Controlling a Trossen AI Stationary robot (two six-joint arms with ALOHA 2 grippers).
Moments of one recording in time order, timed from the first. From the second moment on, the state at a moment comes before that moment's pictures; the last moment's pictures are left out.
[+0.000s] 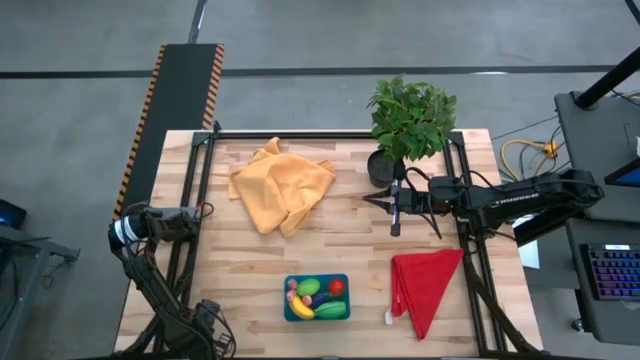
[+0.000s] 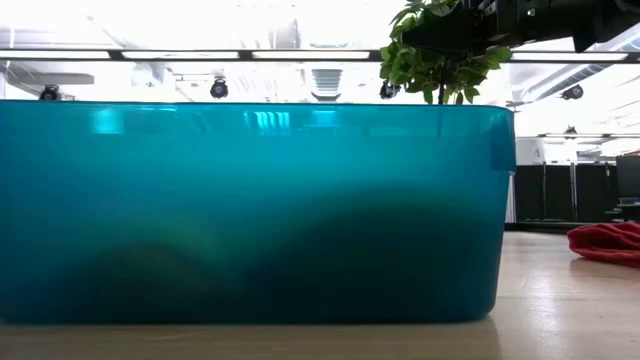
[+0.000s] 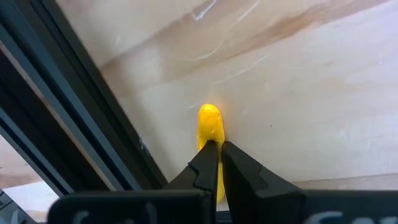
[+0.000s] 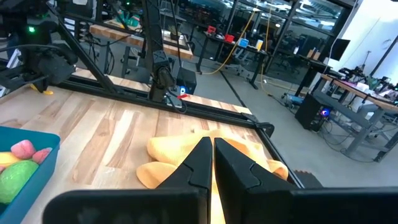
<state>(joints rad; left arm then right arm) -1.11 1.88 1.15 -0.88 0.28 -2.29 0.03 1.01 0.50 0.43 0.13 -0.28</state>
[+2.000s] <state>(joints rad) -1.05 1.79 1.15 -1.04 -0.01 -2.18 0.03 1.01 0.50 0.42 0.13 -0.28</state>
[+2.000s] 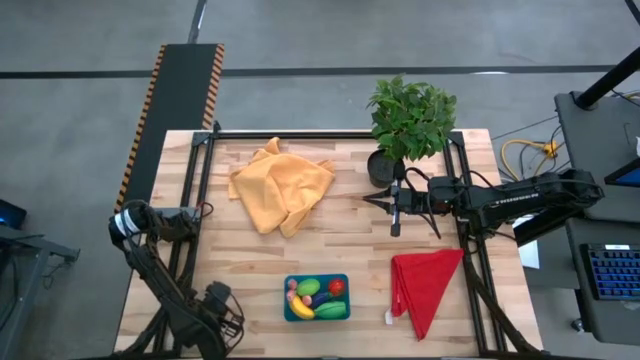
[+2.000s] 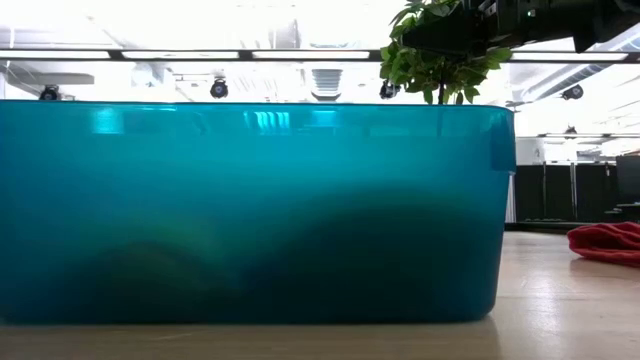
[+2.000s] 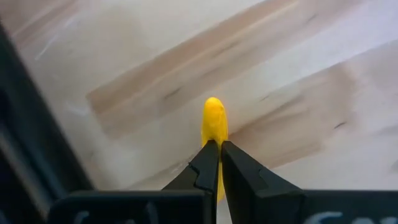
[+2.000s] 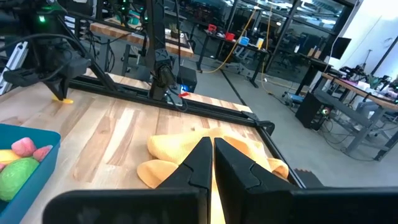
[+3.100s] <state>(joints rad) -0.83 1.63 1.17 -0.87 -0.69 -1.73 0.03 1.01 0.50 0.42 0.13 -0.29</state>
